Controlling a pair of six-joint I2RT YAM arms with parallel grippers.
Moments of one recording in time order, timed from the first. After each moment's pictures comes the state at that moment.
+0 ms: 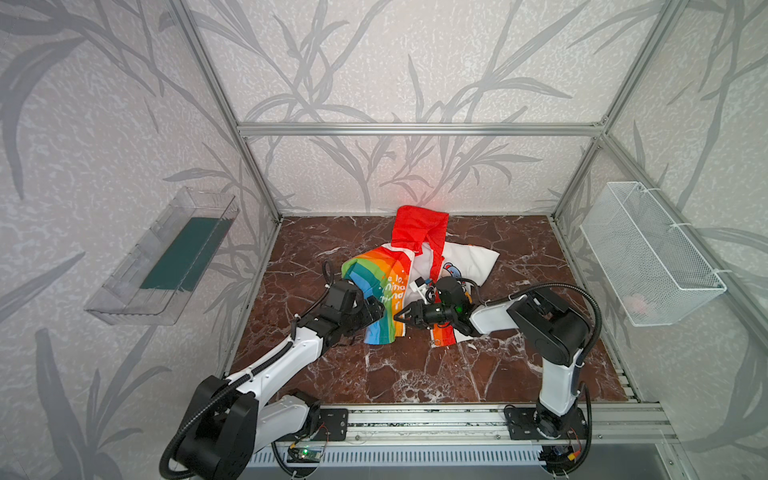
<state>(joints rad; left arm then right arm) -0.40 1.12 0.54 -0.24 0.16 -0.90 0.71 1.93 0.82 0.58 -0.75 1.00</state>
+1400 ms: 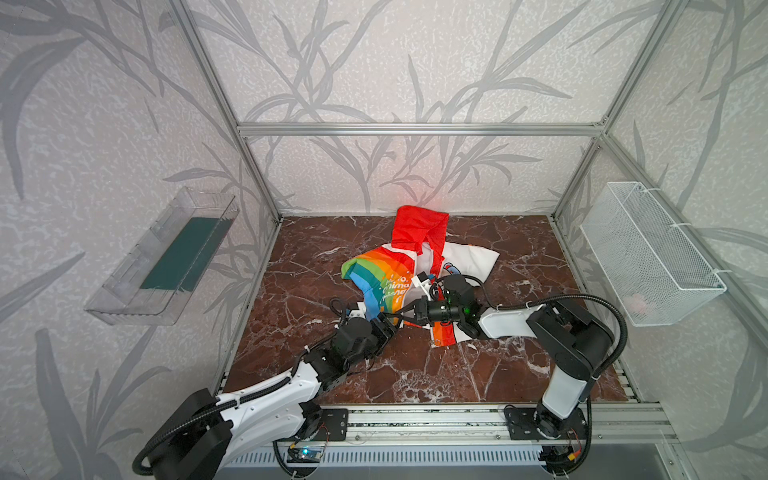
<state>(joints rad) -0.78 0.96 0.27 0.23 -0.05 -1.43 0.72 1.79 0.76 0.69 -0.79 1.10</state>
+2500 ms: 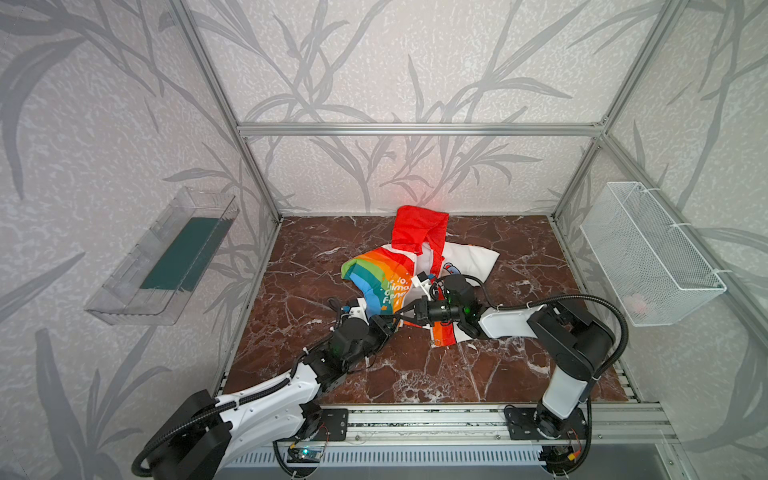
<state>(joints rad) -0.78 0.95 0.25 0.34 -0.05 -1.43 0.72 1.79 0.76 0.69 -0.79 1.10</state>
